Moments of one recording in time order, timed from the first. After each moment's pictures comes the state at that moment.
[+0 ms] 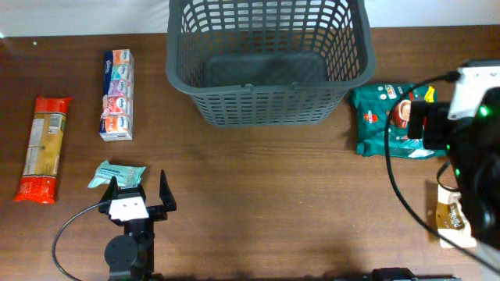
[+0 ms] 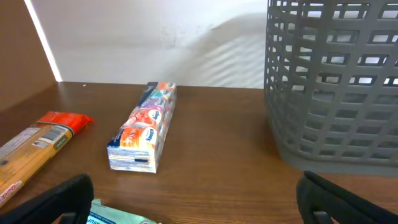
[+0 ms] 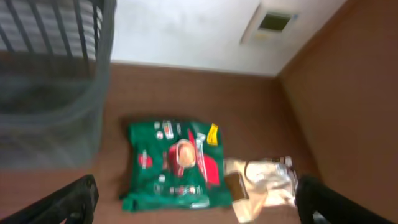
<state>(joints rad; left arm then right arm) 0.06 0.01 0.02 -0.08 -0.07 -0.01 0.01 1.09 1.53 -1.01 0.28 -0.14</state>
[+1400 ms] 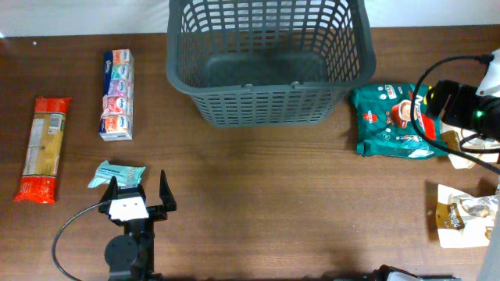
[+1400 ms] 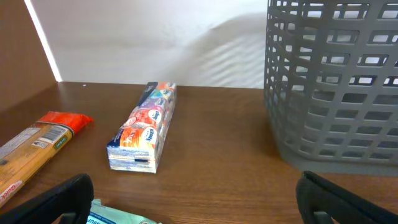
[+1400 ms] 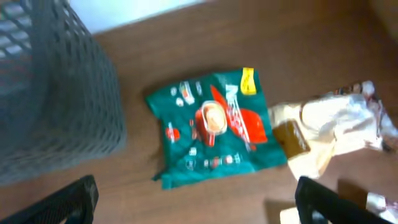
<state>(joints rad) 0.06 0.01 0.02 -0.08 -0.07 -0.01 -0.35 1.36 1.66 -1.12 -0.14 0.00</state>
